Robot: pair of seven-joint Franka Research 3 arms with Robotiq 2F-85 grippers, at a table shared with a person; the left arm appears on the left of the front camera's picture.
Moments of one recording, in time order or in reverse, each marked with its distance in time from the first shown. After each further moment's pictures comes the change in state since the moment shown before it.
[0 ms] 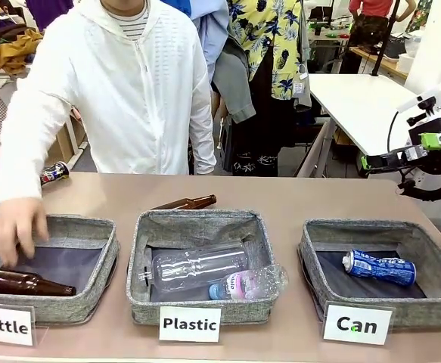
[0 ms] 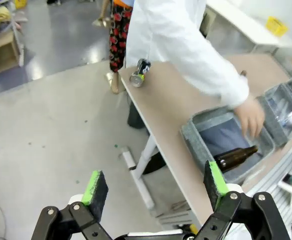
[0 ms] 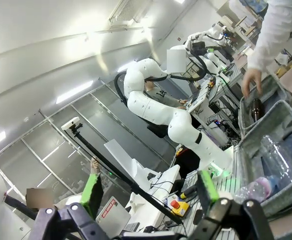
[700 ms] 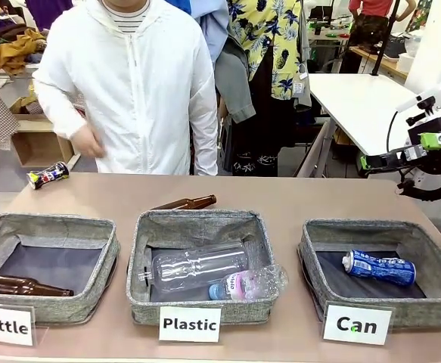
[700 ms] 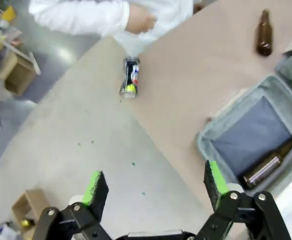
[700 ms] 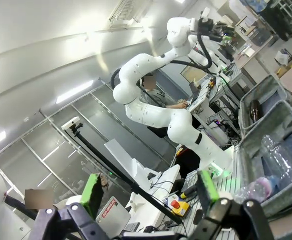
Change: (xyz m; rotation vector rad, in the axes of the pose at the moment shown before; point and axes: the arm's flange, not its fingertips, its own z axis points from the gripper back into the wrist) left arm 0.147 -0.150 -0.191 0.169 0.338 -0.436; right arm 0.000 0.000 -0.001 0.001 0.001 0.000
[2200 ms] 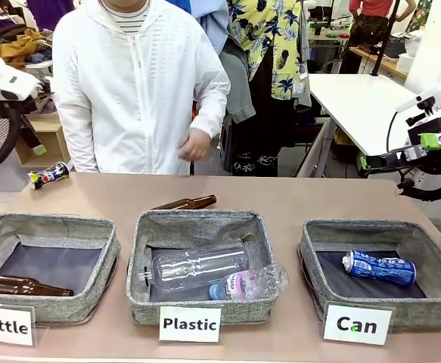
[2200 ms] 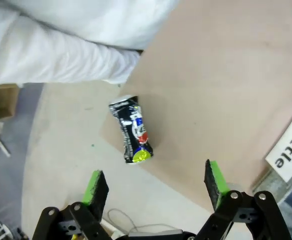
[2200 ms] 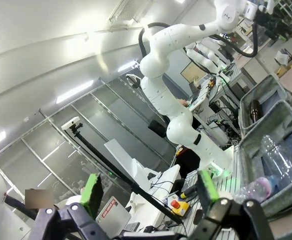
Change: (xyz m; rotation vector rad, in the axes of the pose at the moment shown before) left arm 0.122 0.025 -0.261 -0.086 0.303 -0.323; right arm 0.000 0.000 0.000 0.000 0.000 0.000
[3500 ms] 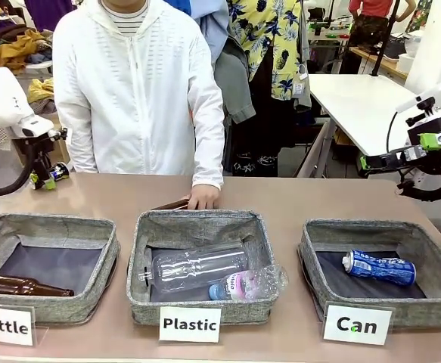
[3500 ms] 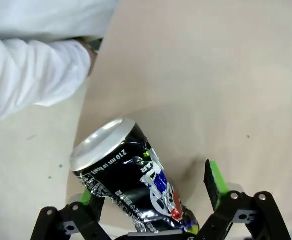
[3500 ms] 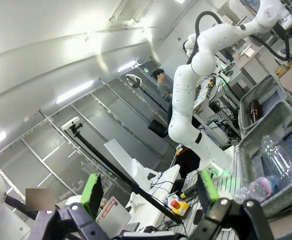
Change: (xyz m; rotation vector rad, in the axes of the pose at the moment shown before) left arm -0.021 0.082 -0.187 -0.397 0.034 -0.157; right arm 0.000 0.000 0.000 0.000 0.000 0.000
